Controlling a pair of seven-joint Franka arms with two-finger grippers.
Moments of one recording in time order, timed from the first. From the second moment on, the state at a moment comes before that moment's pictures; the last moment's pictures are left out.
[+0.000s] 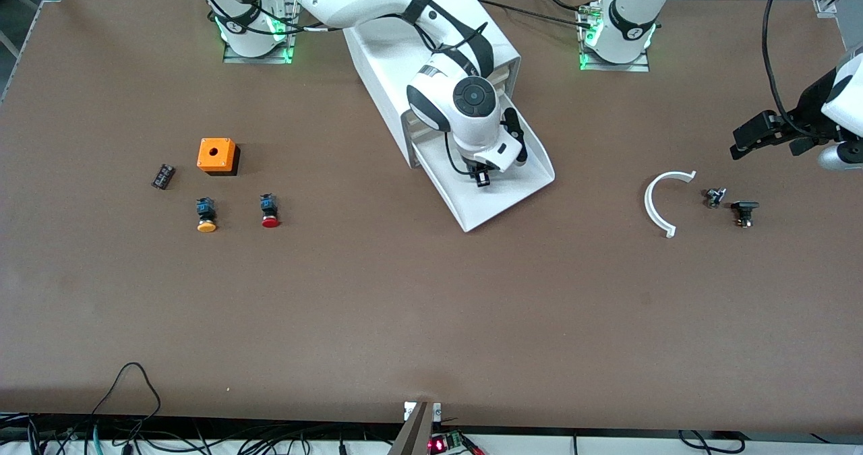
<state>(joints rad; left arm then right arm) -0.03 0.03 0.01 -1.56 -0.01 1.61 -0.11 0.87 0.92 0.08 -1.12 0.04 2.09 -0.87</state>
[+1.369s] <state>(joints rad) -0.02 0.14 0.01 -1.66 -0.07 1.69 -0.10 0.68 0.70 0.07 -1.10 0.02 2.06 -0.15</state>
